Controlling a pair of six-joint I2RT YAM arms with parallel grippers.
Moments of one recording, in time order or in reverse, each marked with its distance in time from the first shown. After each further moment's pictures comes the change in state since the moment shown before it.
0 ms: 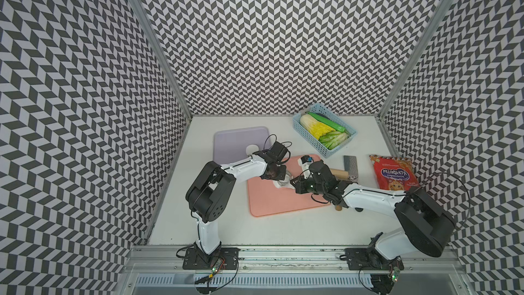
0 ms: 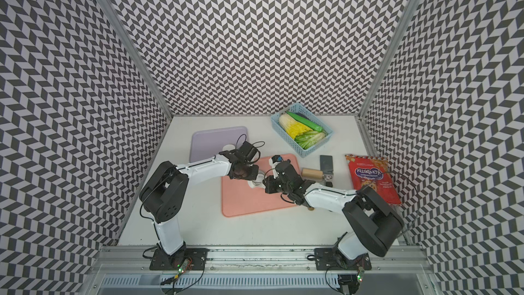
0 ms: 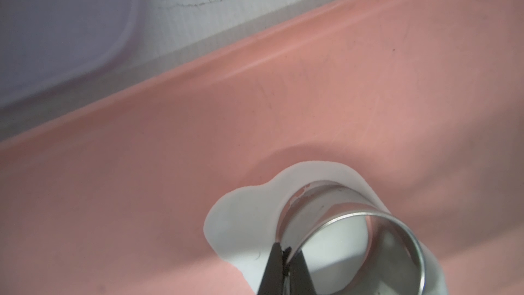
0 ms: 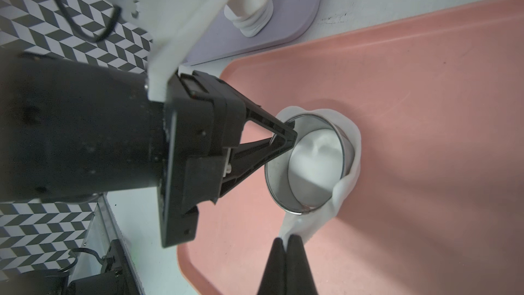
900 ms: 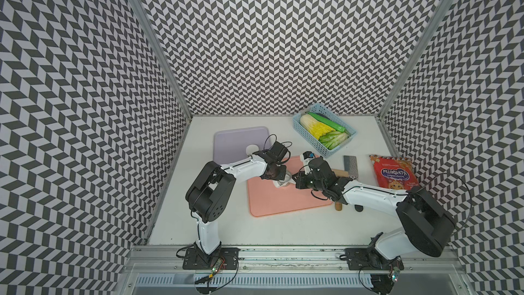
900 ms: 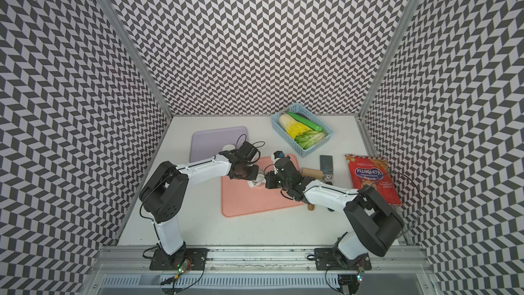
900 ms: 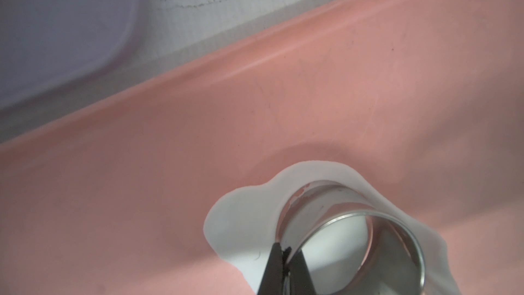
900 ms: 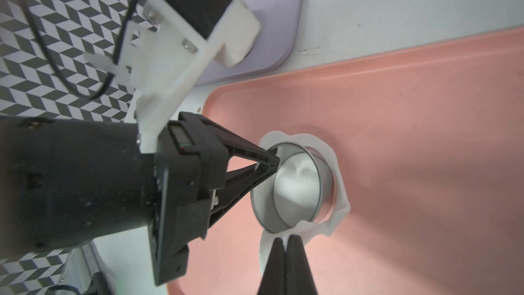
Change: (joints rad) left arm 0.000 -0.002 0.000 0.000 -0.001 0.005; right arm -0.016 0.000 0.052 -0.071 0.114 0.012
